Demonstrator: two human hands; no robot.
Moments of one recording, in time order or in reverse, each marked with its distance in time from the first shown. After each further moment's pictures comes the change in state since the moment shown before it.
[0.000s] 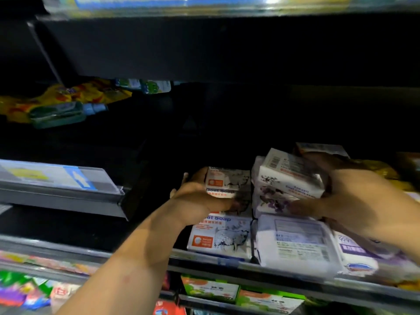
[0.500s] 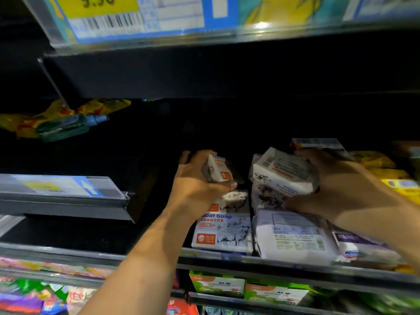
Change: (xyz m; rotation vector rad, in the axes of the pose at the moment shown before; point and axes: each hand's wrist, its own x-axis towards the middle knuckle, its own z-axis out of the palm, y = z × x) left_hand -0.015 0.029 -0.006 -0.130 0.344 0.328; right_hand -0.002 0.011 0.006 -0.090 0.227 0.091
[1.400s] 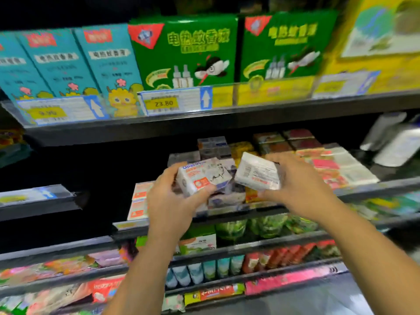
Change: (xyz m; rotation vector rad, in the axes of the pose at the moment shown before) left_hand -0.131 0.157 0.036 -0.043 0.033 0.092; right_hand -0.151 0.088 -0.098 0.184 0.152 0.124
